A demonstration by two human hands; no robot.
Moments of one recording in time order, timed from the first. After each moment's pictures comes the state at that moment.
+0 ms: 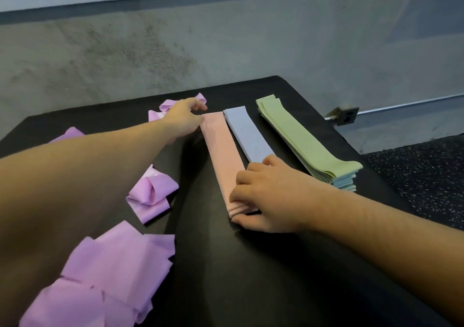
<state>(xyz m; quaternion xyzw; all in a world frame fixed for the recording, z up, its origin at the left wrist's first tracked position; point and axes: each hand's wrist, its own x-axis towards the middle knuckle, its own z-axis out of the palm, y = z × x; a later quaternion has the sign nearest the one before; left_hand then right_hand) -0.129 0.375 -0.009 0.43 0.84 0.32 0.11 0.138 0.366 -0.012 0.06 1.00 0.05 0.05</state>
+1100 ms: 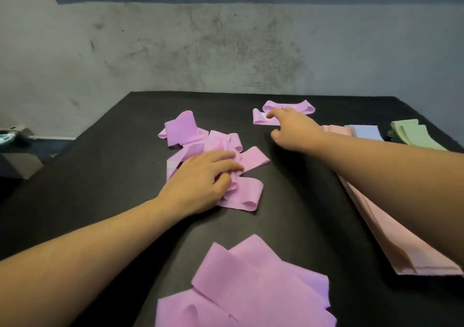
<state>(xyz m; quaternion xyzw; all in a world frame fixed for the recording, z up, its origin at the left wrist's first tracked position) -0.234 0.165 -0.083 0.55 0.80 0.24 -0.03 -0.153 0.408 -0.036 0.26 0.96 -0.11 -0.07</state>
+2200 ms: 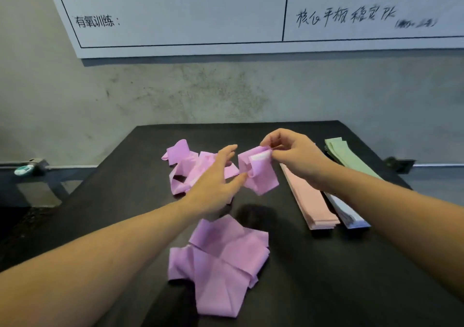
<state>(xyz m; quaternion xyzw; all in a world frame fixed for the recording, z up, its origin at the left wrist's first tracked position) -0.114 0.152 -0.002 0.48 0.75 0.45 0.12 0.023 0.312 0.053 0.17 0.82 -0.50 -0.23</state>
